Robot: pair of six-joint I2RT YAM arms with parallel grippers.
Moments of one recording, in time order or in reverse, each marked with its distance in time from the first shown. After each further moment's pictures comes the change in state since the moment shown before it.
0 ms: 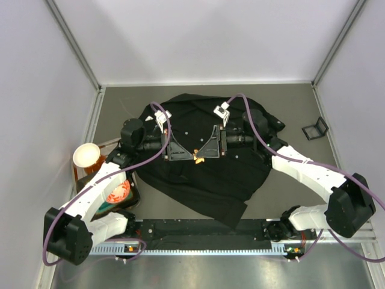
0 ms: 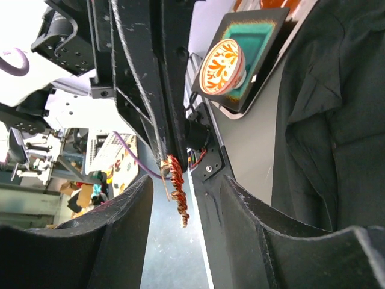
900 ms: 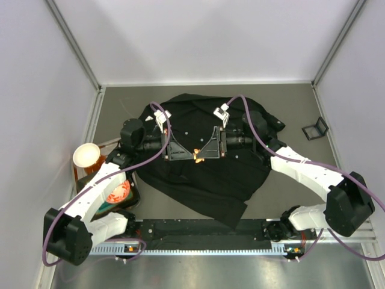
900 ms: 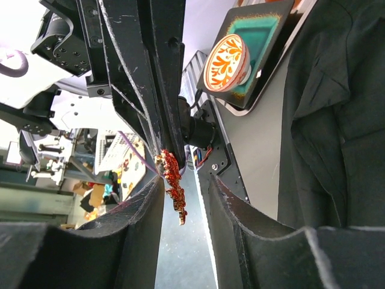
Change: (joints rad) left arm -0.005 -0.005 0.000 0.000 -0.018 0.017; right arm -0.003 0.010 -0.025 0.049 -0.016 0.050
